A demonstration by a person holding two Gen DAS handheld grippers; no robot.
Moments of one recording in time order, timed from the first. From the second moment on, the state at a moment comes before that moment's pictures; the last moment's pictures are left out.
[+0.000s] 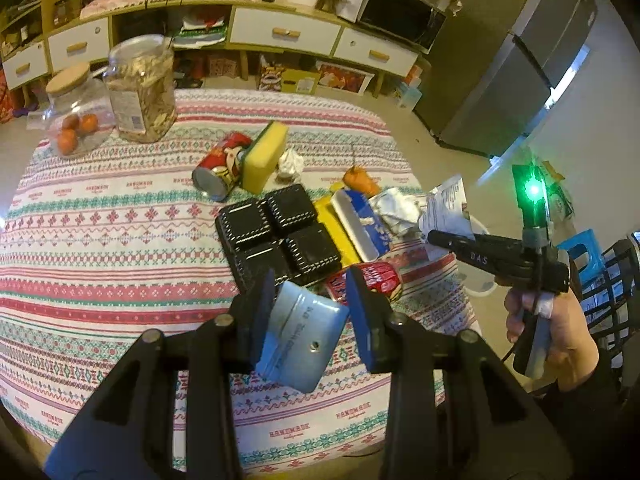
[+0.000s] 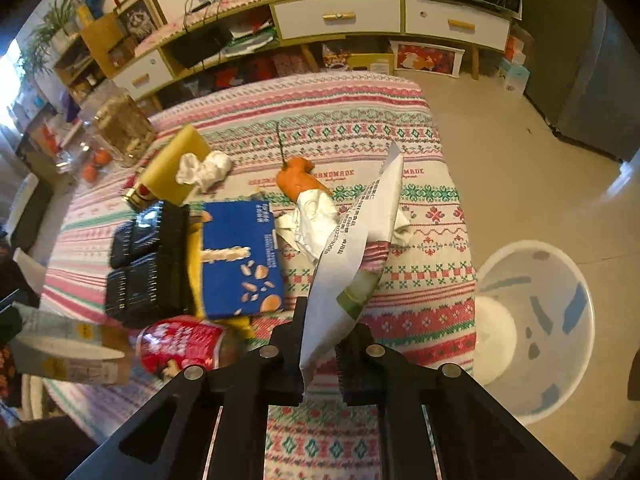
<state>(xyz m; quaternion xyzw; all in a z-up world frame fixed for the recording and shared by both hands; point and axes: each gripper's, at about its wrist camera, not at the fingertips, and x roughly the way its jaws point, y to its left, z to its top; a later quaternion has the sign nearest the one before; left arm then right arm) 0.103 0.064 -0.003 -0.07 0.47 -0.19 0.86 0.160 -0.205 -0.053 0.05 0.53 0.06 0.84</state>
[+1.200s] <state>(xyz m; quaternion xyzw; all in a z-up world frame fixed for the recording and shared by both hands) 0.141 -0.204 -0.022 -0.06 0.45 -0.35 0.82 0.074 -0.393 -0.048 0.12 0.54 -0.07 0.83</state>
